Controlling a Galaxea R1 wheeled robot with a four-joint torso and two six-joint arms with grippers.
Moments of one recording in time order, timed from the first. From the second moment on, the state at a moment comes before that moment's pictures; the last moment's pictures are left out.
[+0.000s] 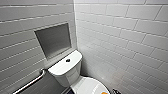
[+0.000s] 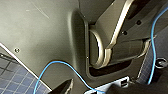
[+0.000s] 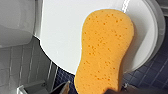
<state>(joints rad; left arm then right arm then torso) 1.59 2.92 -2.45 0.02 0.00 0.13 -0.74 2.58 -1.95 0.10 -0.34 0.51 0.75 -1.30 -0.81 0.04</state>
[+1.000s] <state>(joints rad) 1.58 2.92 -2.45 0.02 0.00 0.13 -0.67 2.64 -2.01 0.10 -0.47 0.60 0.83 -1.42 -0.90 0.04</state>
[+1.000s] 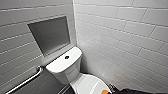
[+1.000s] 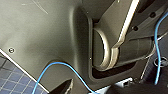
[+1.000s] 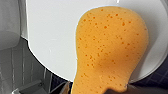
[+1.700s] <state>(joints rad) 1.59 2.93 -2.45 0.02 0.00 0.13 -0.64 2.72 -2.11 0.10 -0.58 0.65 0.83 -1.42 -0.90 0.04</state>
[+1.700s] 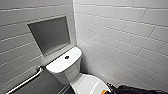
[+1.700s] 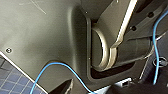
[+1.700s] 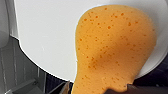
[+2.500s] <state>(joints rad) 1.59 2.92 -2.45 0.02 0.00 0.13 -0.66 2.77 -2.21 0.11 -0.60 0.65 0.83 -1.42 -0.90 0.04</state>
